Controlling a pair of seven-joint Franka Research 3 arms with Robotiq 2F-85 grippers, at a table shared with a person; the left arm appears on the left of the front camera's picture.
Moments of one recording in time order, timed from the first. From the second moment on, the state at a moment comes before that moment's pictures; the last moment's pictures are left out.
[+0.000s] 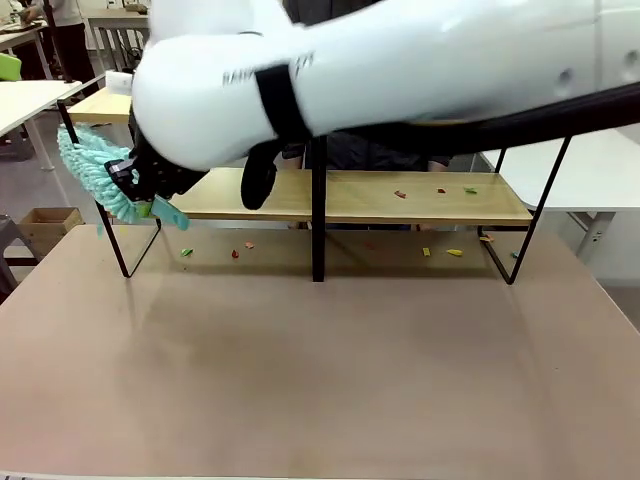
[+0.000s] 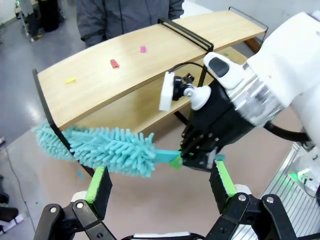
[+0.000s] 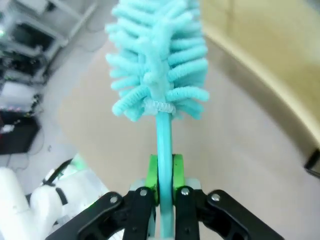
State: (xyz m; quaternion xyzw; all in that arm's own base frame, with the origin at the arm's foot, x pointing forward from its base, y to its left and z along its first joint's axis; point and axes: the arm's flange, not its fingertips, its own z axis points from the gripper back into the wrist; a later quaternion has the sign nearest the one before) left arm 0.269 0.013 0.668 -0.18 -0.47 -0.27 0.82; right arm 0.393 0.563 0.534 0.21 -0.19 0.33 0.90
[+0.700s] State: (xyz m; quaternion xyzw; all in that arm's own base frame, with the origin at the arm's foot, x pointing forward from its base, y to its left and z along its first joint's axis) left arm 0.269 0.013 0.669 -0.18 -0.47 -0.27 0.82; right arm 0.363 0.443 0.541 0.20 -0.19 0.26 0.93
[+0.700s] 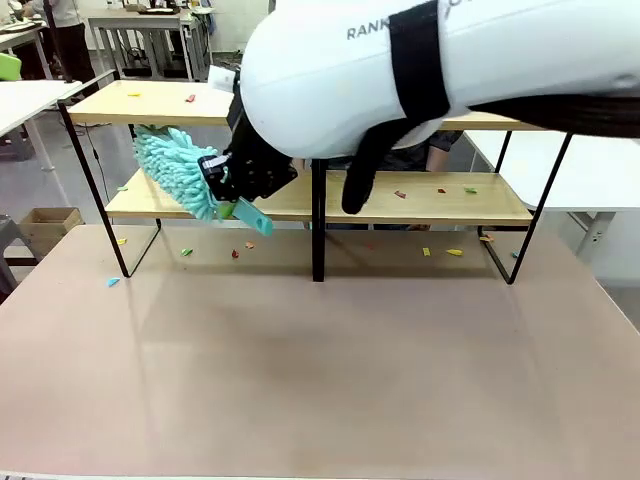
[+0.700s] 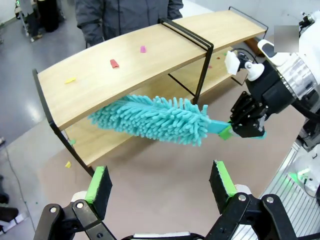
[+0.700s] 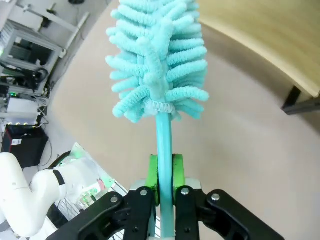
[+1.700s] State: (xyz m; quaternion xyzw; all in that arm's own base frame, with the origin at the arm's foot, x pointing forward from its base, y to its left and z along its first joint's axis) left arm 0.268 0.013 0.670 -0.18 -0.47 -0.27 0.82; right arm 0.171 0.079 0.602 0.26 -0.07 0.26 0.93
